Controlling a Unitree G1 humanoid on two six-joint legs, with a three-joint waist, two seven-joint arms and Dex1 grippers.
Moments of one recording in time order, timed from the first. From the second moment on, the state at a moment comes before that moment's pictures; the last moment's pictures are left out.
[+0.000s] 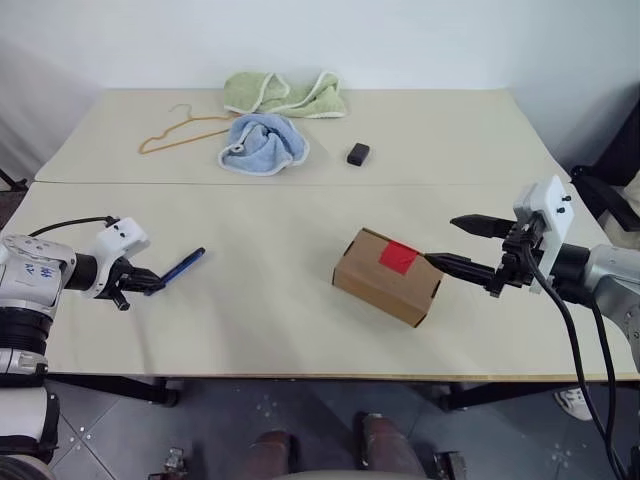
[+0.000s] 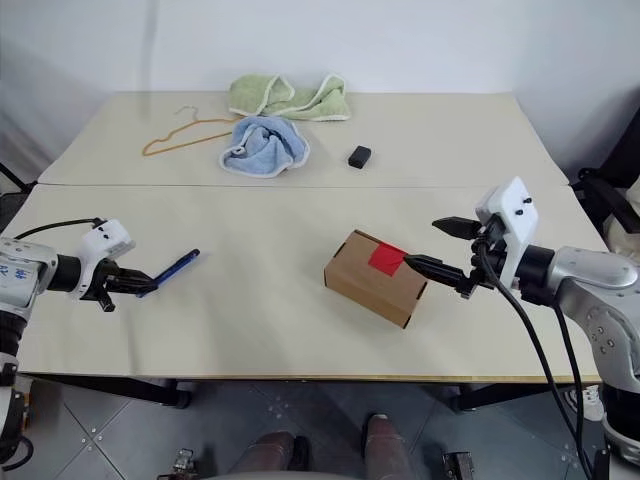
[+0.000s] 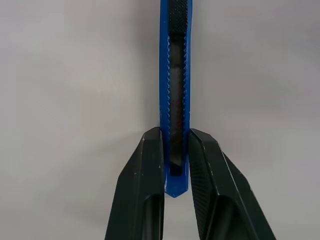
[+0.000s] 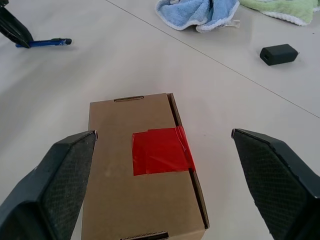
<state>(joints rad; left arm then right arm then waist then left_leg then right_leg) -0.60 1.00 -0.09 0.49 0.03 0.50 -1.23 -0.35 -0.86 -0.27 -0.40 0.70 0.85 0.81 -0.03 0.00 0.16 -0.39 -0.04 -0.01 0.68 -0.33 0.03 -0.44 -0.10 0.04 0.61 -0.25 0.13</state>
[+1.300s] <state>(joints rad) -0.40 0.89 -0.20 -0.07 0.08 0.17 -1.30 -0.77 -0.50 0.74 -0.24 0.07 0.59 0.76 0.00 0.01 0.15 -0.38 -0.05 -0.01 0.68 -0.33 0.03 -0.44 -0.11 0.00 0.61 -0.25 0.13</state>
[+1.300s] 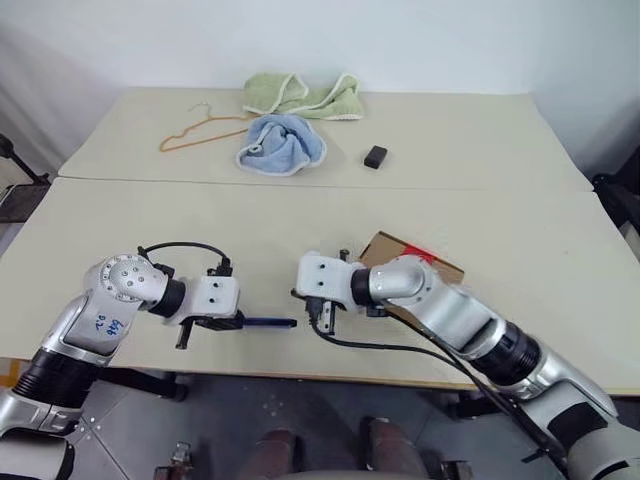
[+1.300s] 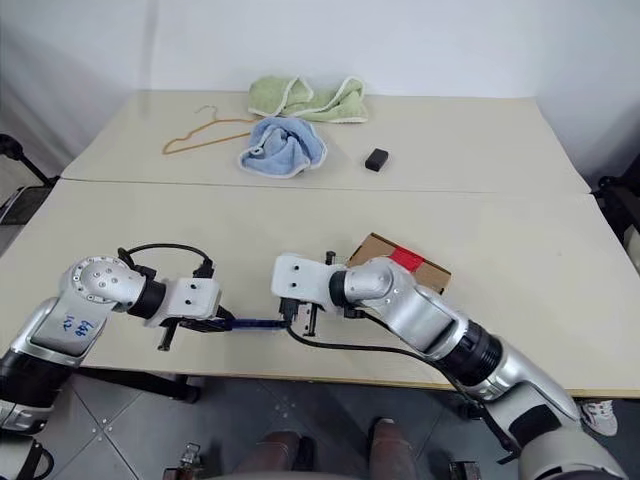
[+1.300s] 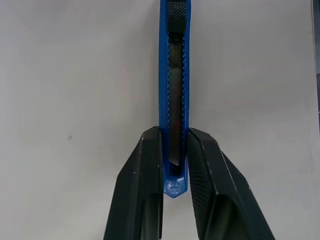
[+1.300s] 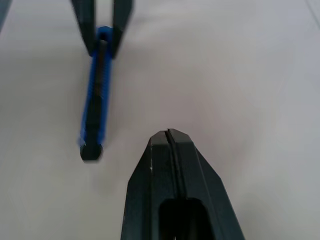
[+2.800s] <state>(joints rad) -0.39 0.89 -0.23 -0.15 0.12 0.36 -1.33 -0.72 -0.29 0.76 -0.05 -0.23 0.35 0.95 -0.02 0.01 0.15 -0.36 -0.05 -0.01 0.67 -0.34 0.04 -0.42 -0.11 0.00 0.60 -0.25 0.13</state>
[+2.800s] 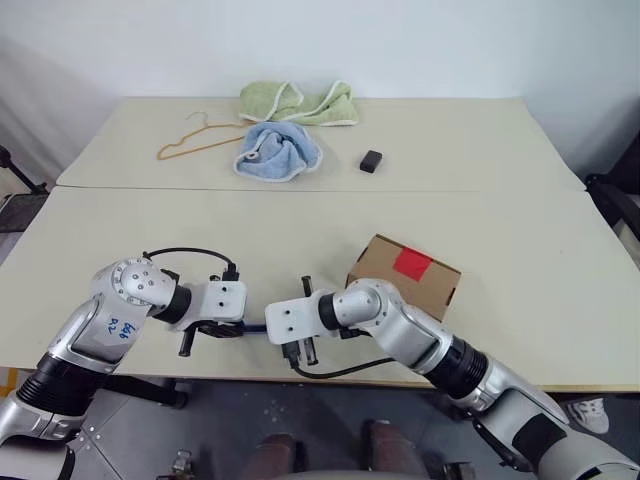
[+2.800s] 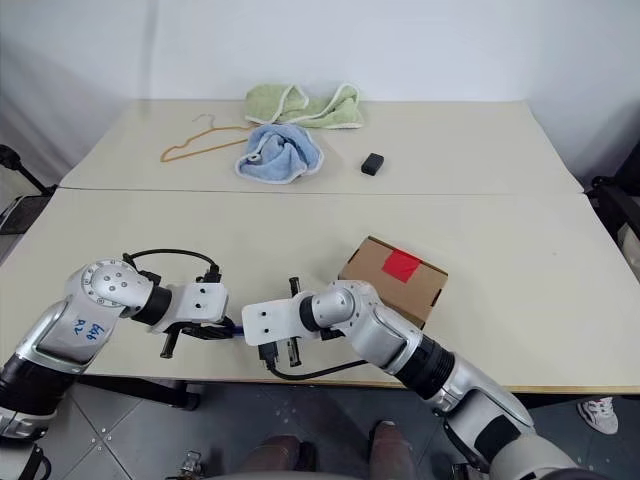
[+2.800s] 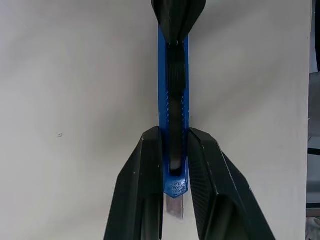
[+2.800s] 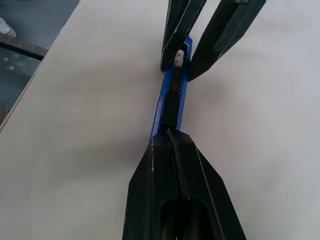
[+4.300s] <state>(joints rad) -0.77 0.50 -0.14 0.46 0.10 -0.49 -0.78 -1.05 -0.39 -0.05 -0.03 0.50 1.46 0.73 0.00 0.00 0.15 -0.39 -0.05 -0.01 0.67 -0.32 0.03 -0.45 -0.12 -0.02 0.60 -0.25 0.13</state>
